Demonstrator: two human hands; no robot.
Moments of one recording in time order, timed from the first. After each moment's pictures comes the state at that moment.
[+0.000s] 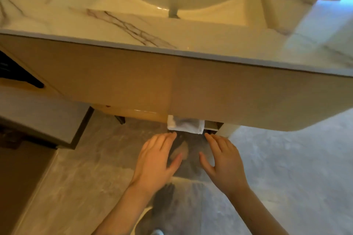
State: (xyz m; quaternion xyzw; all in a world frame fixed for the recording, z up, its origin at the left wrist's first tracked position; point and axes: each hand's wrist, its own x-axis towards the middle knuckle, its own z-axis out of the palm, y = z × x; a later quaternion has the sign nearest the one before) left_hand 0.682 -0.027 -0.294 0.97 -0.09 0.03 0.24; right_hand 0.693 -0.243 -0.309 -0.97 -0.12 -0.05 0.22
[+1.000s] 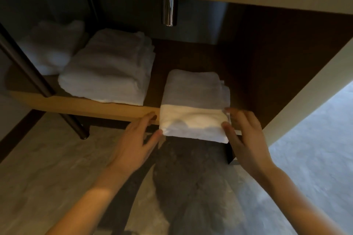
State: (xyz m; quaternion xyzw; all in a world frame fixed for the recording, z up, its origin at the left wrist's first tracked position) left_hand 0.853 0.030 -0.667 0.92 -0.05 0.07 0.38; right_hand 0.853 -0.253 -0.630 -0.93 -0.05 -0.15 0.32
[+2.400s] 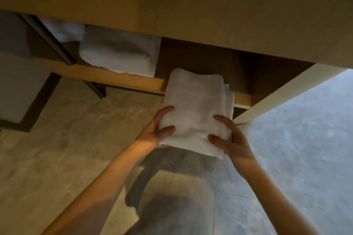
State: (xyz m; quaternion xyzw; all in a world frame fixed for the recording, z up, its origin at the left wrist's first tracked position) left_hand 0.779 0.012 -0.612 0.68 0.06 -0.20 0.70; right_hand 0.772 -0.242 -0.600 -0.74 0.12 0.17 0.64
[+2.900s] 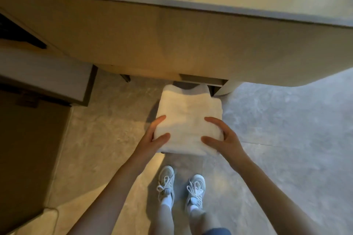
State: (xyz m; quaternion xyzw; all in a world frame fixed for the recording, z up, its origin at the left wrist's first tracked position) left_hand 0.607 0.015 -0.291 0.66 0.20 -0.25 0.68; right_hand 0.626 -0.240 -0.293 -0.69 0.14 0.26 0.66
